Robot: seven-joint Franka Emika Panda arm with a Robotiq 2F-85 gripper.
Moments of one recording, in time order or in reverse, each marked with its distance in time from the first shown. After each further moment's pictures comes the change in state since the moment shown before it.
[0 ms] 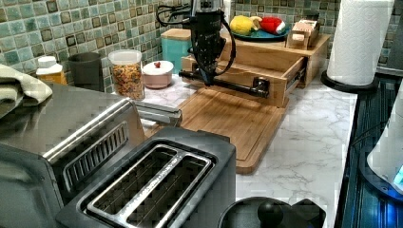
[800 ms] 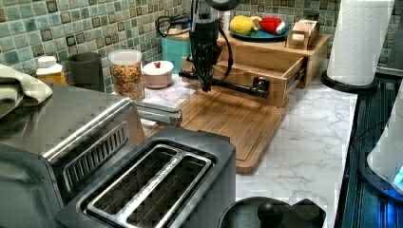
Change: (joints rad) arm -0.010 0.109 -0.019 0.023 -0.045 0.070 -0.003
